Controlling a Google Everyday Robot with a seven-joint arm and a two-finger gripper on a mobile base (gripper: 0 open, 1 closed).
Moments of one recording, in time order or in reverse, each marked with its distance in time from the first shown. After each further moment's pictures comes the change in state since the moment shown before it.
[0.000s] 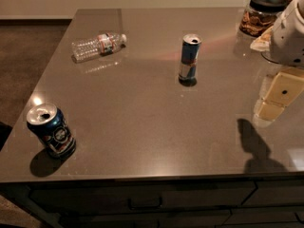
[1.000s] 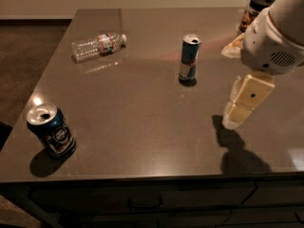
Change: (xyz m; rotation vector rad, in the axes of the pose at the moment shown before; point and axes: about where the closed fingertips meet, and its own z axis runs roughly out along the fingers) arm -0.047 0.010 0.023 -0.067 -0.145 -0.027
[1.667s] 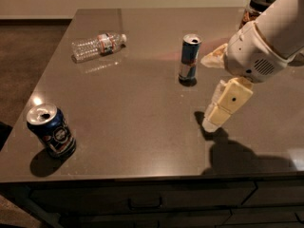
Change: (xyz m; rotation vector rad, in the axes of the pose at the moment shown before) arm -0.033 0.008 0.029 -0.116 -0.206 0.001
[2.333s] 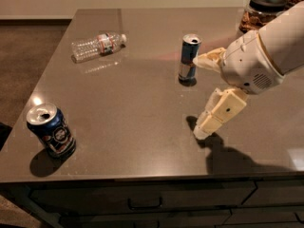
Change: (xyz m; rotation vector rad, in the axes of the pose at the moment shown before) arm -0.019 0.014 0.008 0.037 -0.152 -0.070
